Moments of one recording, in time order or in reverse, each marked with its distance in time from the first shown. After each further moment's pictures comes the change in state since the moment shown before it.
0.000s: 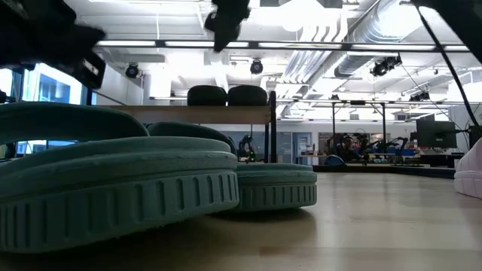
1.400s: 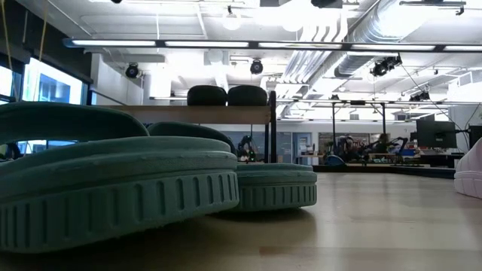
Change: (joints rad) left arm -0.405 0.995 0.998 -0.727 -0.401 0.033; right arm 0.358 -0.772 -0.938 0.143 -0.066 0.765
